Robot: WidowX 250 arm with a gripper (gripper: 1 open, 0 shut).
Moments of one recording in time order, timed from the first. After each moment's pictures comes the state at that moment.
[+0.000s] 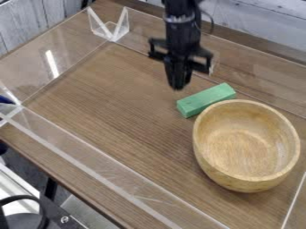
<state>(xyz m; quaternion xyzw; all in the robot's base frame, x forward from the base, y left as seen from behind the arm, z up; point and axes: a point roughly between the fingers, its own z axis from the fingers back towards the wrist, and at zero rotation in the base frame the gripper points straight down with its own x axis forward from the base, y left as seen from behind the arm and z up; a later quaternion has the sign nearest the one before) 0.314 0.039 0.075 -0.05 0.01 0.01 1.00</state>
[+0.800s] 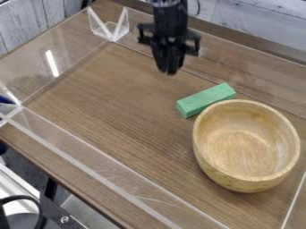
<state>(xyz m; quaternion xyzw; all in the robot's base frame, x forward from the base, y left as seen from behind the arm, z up) 0.325 0.048 0.058 -0.05 0.00 0.02 1.00</state>
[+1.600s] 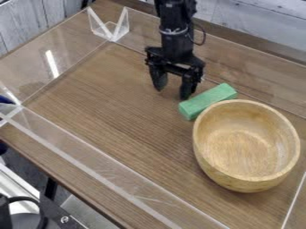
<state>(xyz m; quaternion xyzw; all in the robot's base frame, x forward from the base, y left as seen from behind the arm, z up) 0.326 0.032 0.024 -0.04 0.03 -0.01 1.00</state>
